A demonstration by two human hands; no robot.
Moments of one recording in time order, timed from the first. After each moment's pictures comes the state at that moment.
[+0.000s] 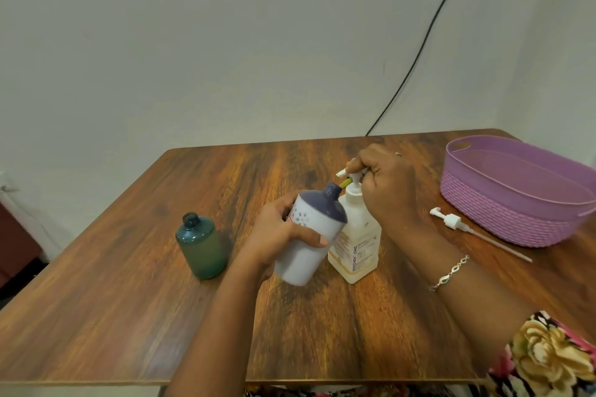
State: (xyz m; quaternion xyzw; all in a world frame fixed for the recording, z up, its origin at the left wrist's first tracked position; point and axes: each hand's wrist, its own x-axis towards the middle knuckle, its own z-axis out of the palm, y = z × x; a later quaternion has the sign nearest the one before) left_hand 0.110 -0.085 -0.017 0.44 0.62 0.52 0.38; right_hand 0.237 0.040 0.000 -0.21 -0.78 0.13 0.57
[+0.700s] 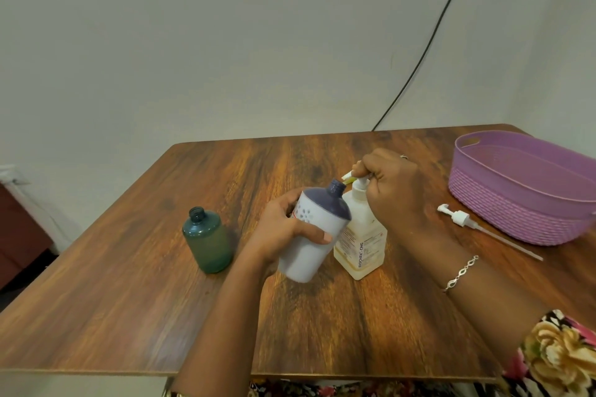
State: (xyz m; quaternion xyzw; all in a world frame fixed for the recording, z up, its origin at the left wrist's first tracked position) left_hand 0.109 -0.087 -0.020 0.43 0.63 0.52 0.38; right_hand 0.239 0.040 -0.011 -0.20 -0.81 0.07 0.55
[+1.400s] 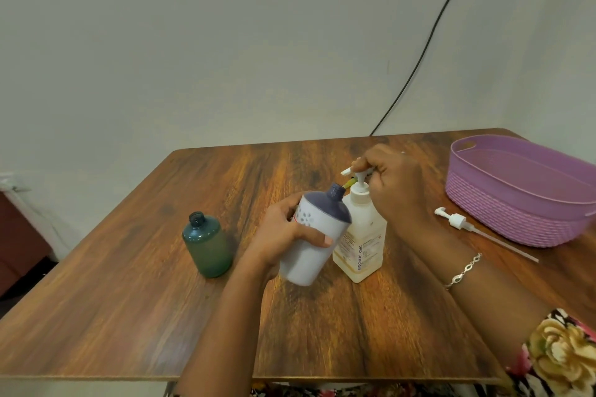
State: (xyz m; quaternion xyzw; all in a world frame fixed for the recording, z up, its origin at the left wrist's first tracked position) left_hand 0.111 -0.088 -0.018 0.45 0.63 0.51 0.37; right_hand 0.242 0.042 0.000 -0.19 -0.79 0.14 0.56
